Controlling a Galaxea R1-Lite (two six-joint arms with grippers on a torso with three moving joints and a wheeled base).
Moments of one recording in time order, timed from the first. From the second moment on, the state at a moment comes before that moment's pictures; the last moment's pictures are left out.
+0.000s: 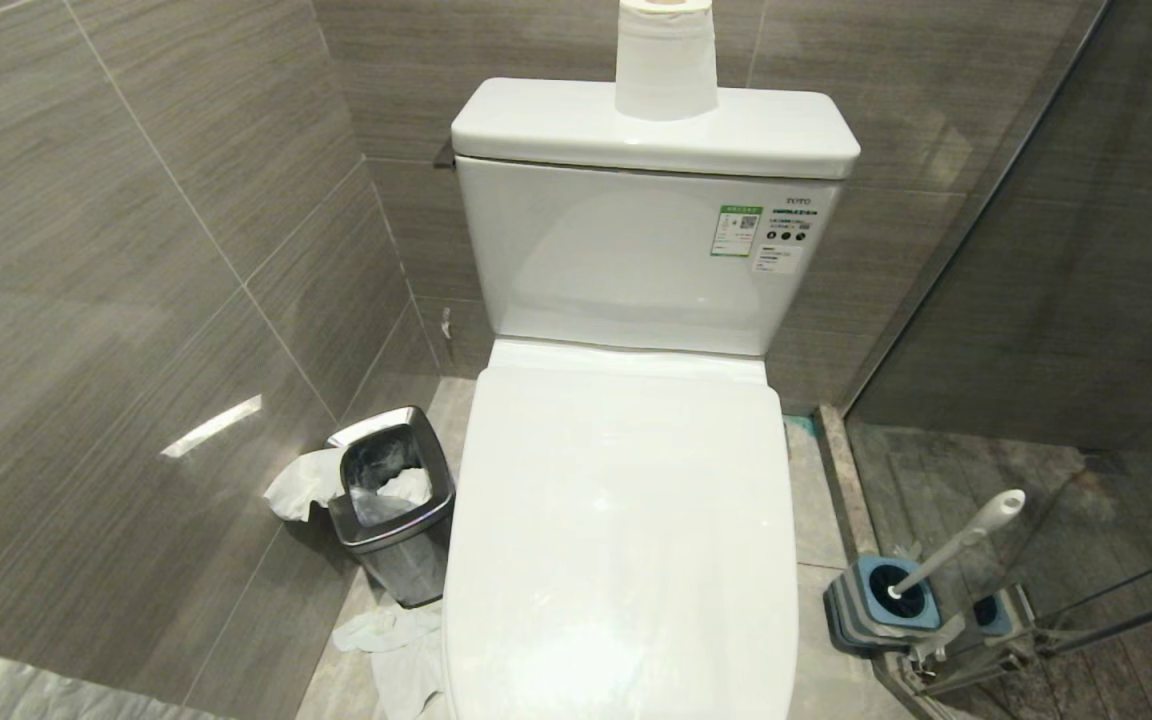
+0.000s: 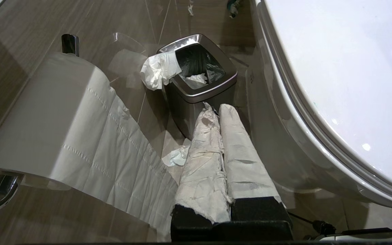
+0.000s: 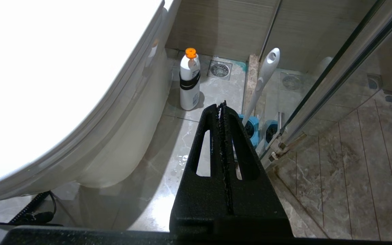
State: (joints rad) left arm 0.00 0.00 0.00 0.01 -0.03 0.03; right arm 0.01 0.00 0.00 0.00 0.01 -0.01
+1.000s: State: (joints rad) left arm 0.00 0.00 0.00 0.01 -0.03 0.03; right arm 0.01 0.00 0.00 0.00 0.01 -0.01
